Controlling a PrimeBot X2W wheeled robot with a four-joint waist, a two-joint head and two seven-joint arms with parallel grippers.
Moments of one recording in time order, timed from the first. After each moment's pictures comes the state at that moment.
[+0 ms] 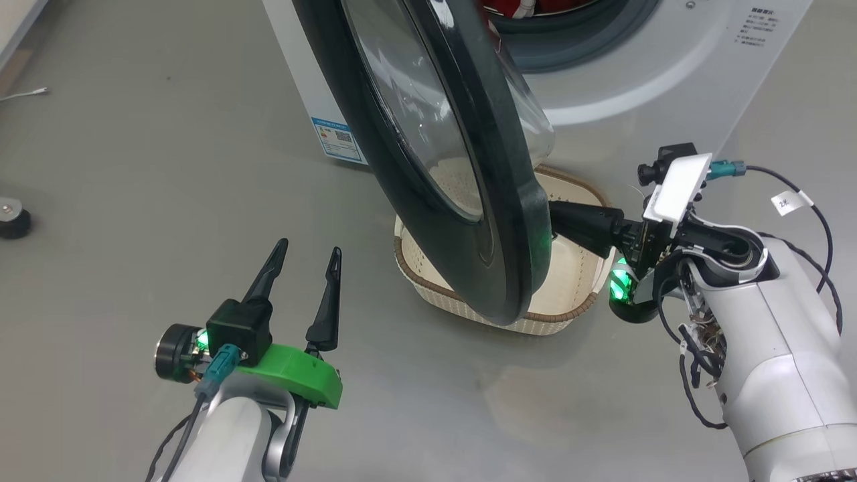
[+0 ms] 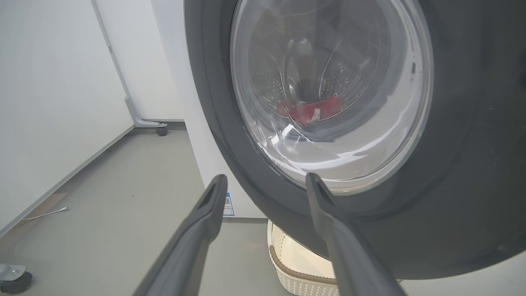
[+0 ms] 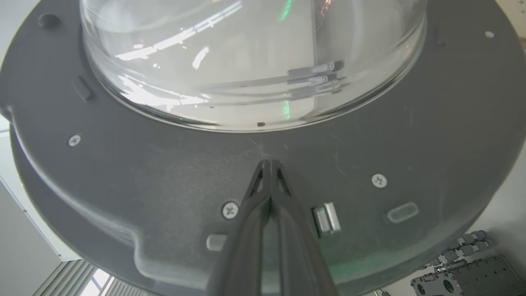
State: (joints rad) left arm -0.29 0.03 -0.37 0.32 -0.34 0.04 -0.25; right arm -0.67 -0.07 0.15 0.65 1.67 0.11 1.00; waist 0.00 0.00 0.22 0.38
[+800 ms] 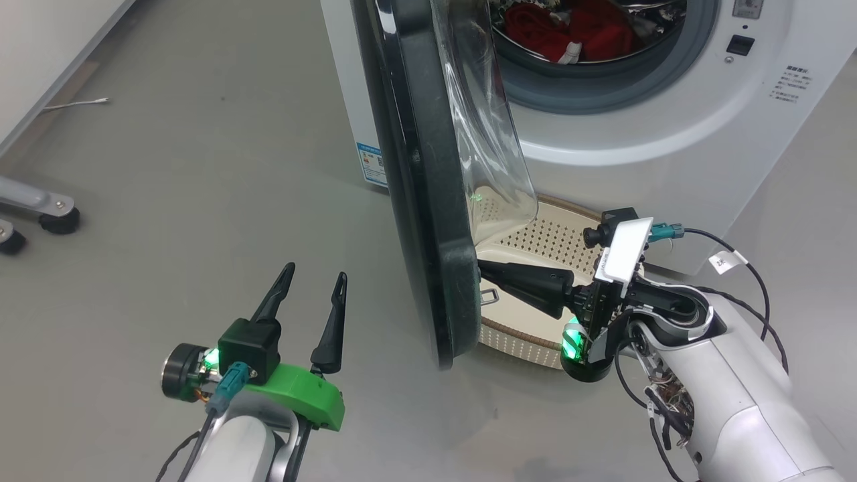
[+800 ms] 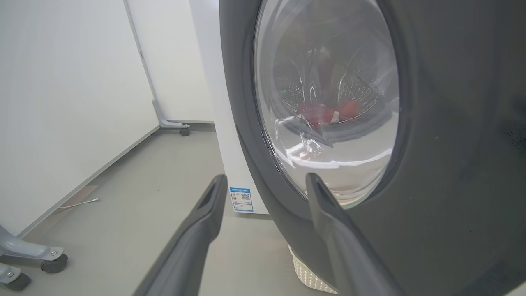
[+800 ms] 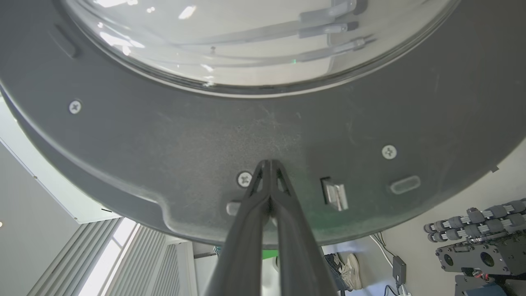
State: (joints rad) left arm -0.25 0.03 -0.38 0.34 -0.33 0.04 -0.25; right arm -0.54 -0.07 0.37 0.58 1.89 0.12 0.90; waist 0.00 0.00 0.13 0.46
